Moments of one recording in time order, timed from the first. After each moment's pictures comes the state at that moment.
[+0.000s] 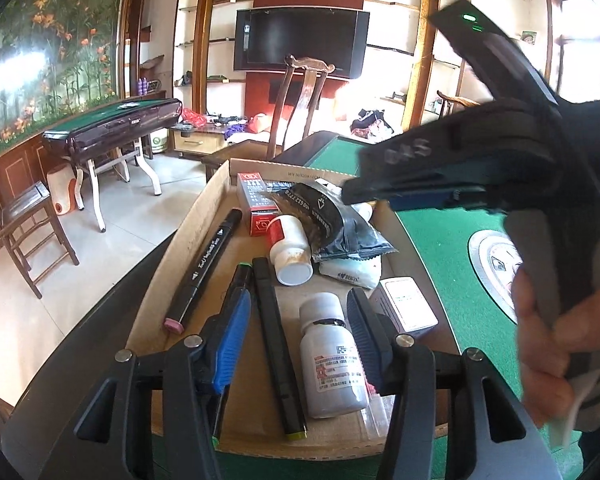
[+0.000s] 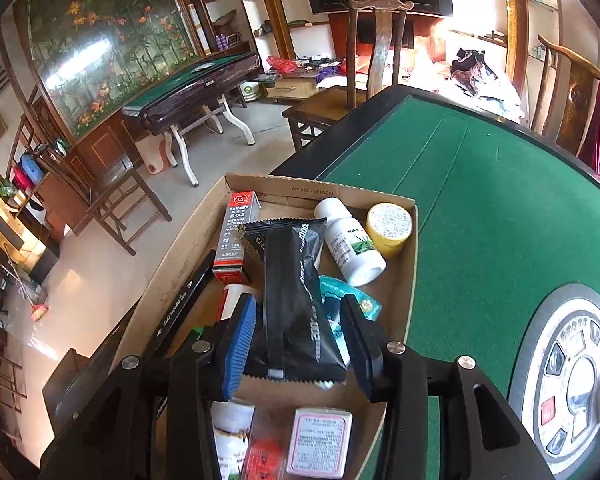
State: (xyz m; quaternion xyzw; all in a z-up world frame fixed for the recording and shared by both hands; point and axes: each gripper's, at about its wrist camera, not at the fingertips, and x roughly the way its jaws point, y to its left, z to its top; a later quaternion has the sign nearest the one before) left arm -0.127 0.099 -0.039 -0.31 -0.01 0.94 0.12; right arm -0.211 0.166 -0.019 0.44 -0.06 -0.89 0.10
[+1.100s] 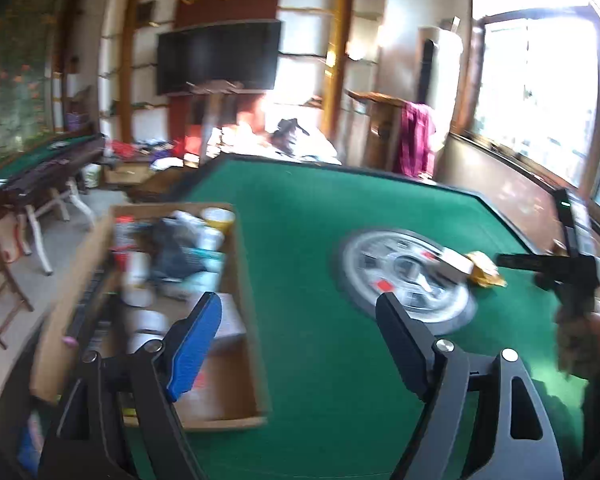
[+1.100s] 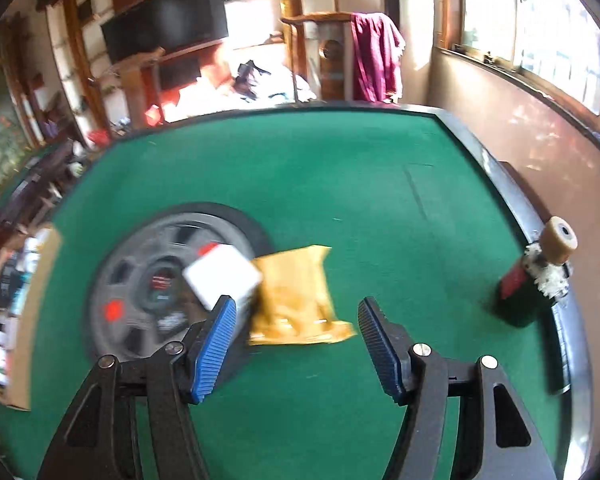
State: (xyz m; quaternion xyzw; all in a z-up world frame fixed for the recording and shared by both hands) left arm -0.071 0.211 0.005 -0.30 0.02 0.92 0.26; right arm -0.020 0.499 -0.033 0.40 -0.13 -0.88 -0.22
